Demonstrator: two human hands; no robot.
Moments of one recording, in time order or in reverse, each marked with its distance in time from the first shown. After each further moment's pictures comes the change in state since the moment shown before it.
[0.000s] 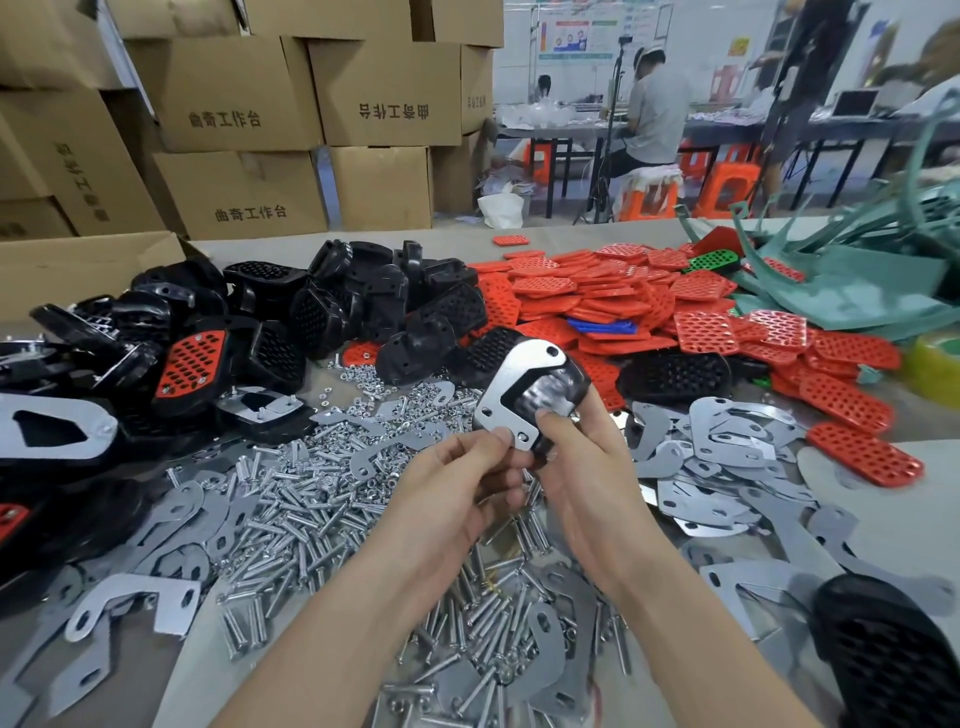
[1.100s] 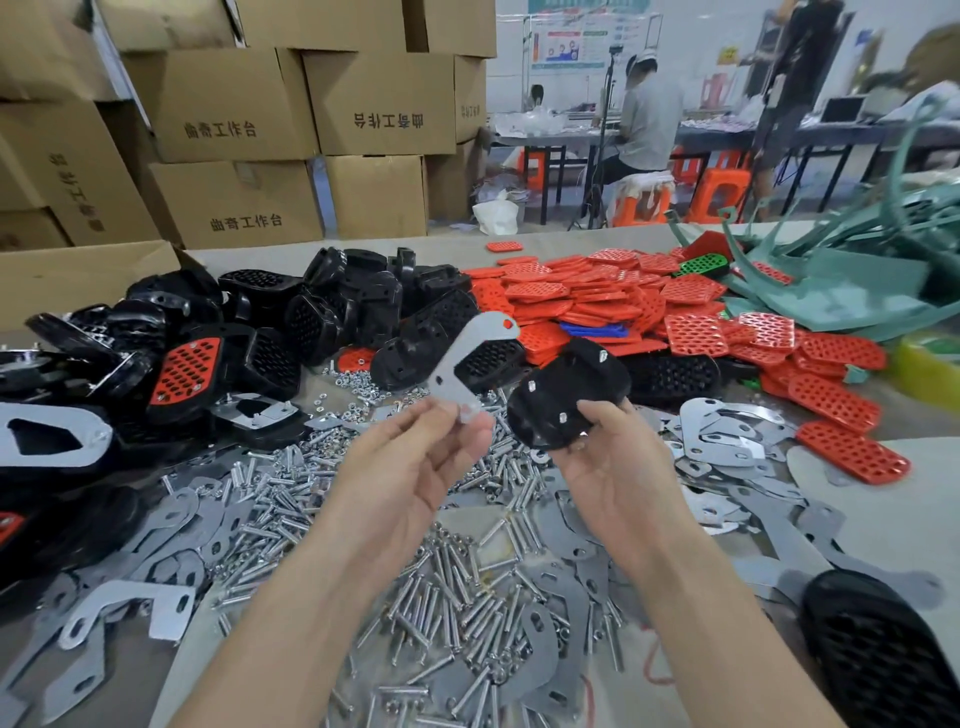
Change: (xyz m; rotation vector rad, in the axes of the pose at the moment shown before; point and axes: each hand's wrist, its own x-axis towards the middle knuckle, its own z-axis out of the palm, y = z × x) left_hand -0.012 0.032 -0.007 -0.138 -0.027 0.125; right_hand 0.007 -0.023 -0.019 0.504 0.120 0.107
